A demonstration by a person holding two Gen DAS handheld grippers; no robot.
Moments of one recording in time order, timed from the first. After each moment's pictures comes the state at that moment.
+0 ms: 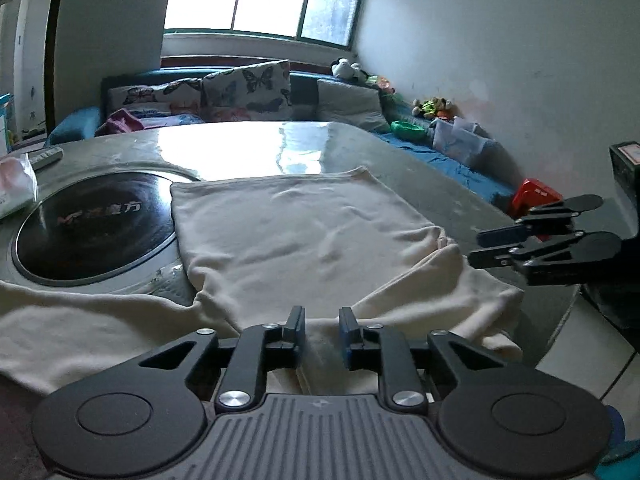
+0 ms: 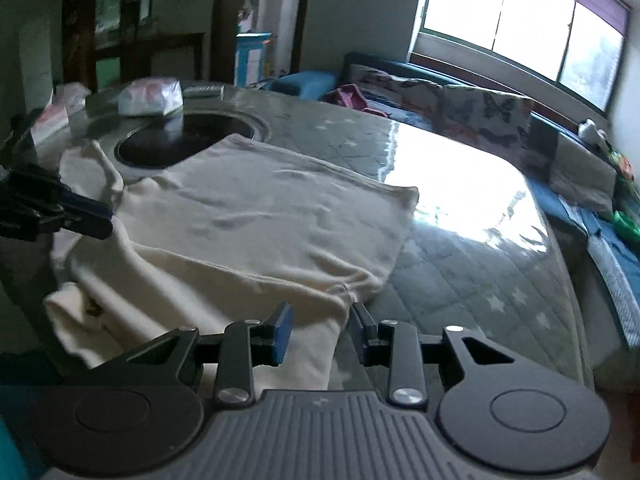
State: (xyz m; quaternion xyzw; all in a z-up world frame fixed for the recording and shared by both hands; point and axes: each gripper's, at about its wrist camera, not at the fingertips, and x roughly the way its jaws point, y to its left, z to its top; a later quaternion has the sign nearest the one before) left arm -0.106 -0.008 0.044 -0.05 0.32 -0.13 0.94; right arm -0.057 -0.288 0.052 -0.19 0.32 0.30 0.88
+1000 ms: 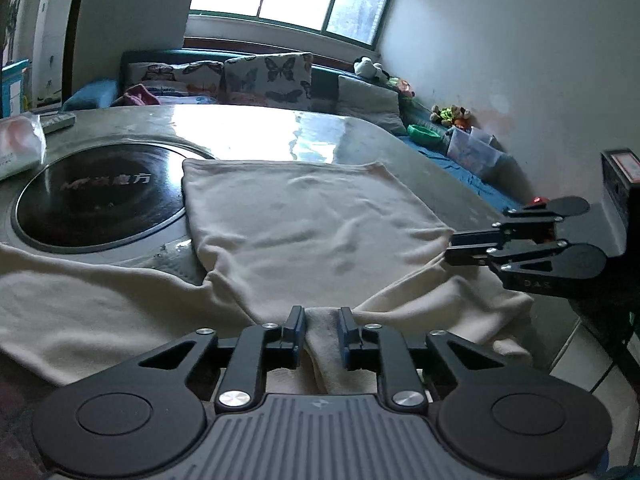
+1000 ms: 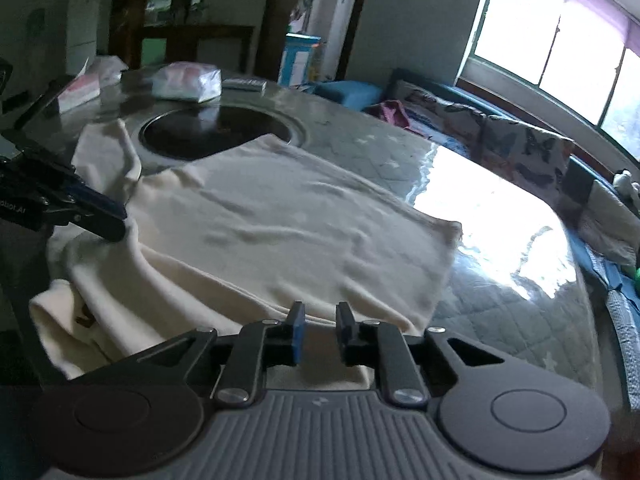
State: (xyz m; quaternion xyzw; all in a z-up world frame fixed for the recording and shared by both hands) left arm -0.106 -0.004 0.034 -0.08 0.32 -0.11 0.94; right arm -0.040 -0.258 0.042 -0.24 0.29 0.36 0.85
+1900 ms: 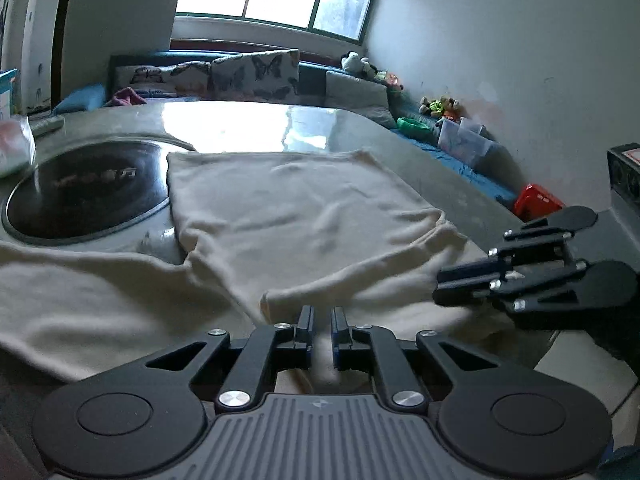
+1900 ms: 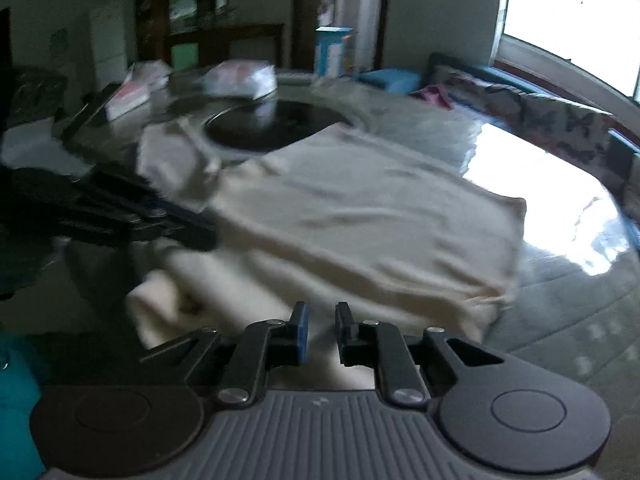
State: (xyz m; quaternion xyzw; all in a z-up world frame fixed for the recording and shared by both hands) left arm -0.116 -0.011 0.028 -0.07 0.32 -0.12 0.93; right arm -0.085 -0.240 0.036 -0.20 0.32 0.41 0.83
